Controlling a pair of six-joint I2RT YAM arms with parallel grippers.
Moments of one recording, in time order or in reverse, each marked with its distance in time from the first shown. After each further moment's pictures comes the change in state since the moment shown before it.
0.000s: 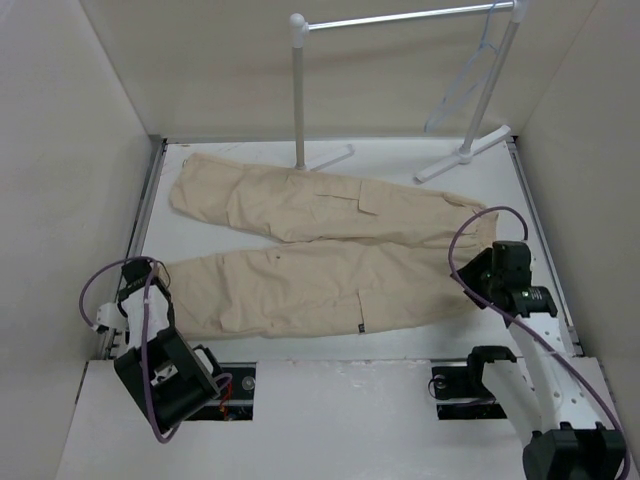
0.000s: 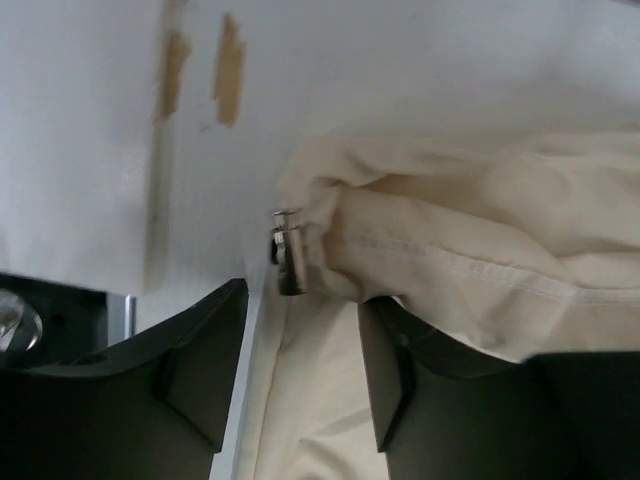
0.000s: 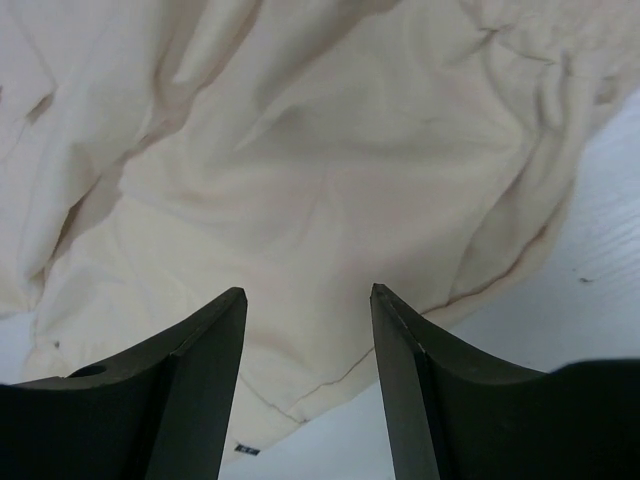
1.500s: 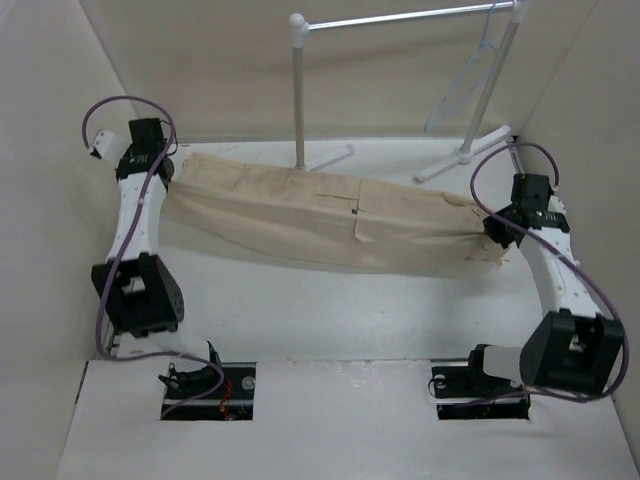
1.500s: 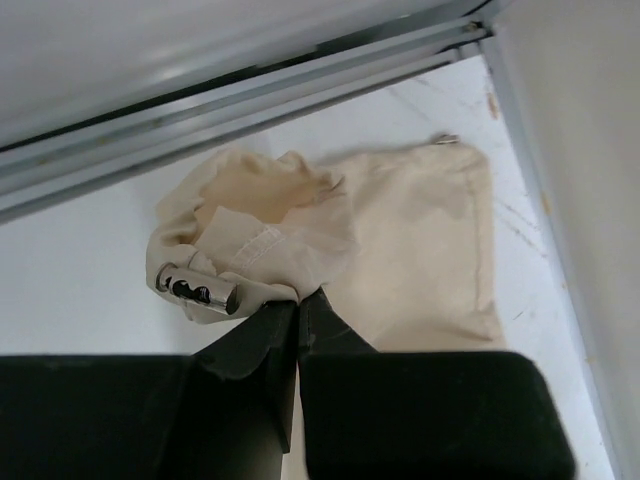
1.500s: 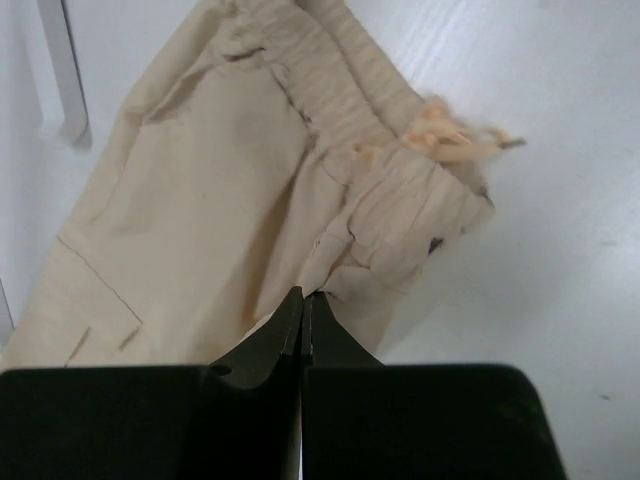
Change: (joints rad) left arm -0.412 0.454 0.956 0.123 -0.104 0.245; right arm -0.192 0.499 0.418 0.034 0.162 0.034
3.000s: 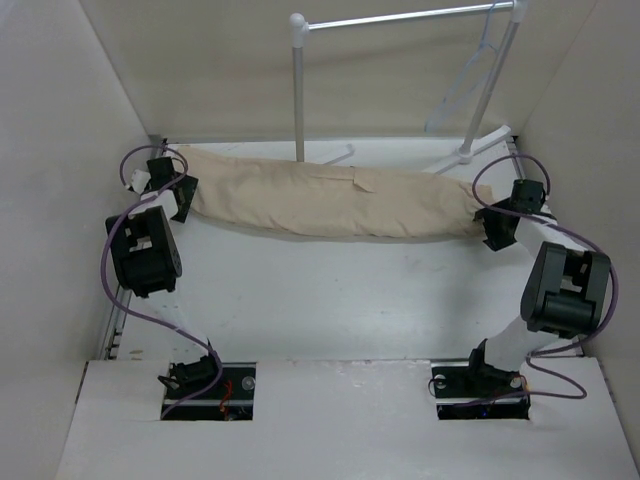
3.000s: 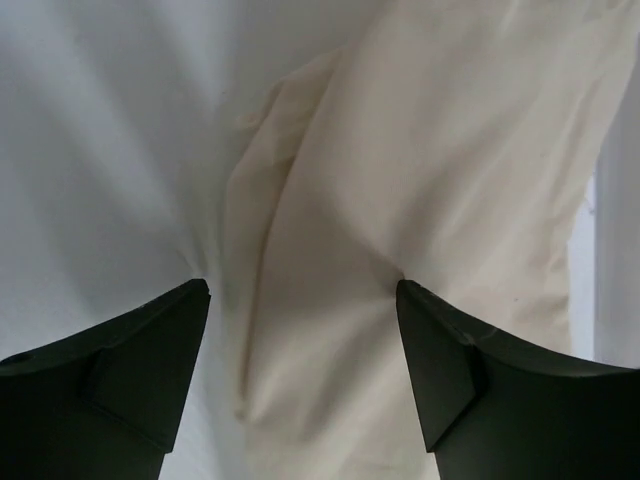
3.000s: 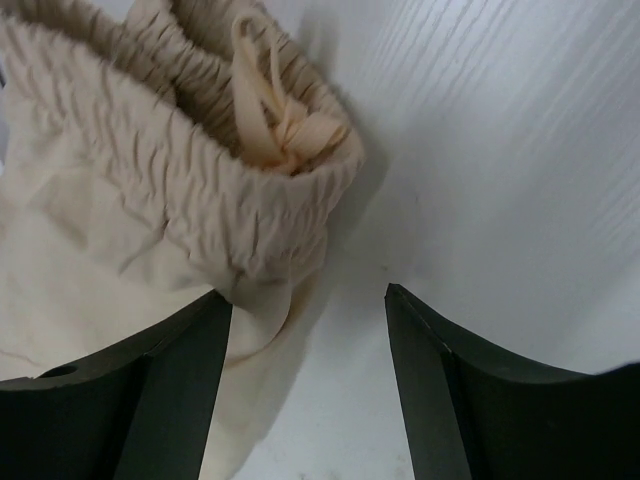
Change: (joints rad) left arm 0.064 0.429 -0.158 0.541 0.407 -0.089; right arm -0.089 0.394 -0.013 0.369 -0.166 0.040
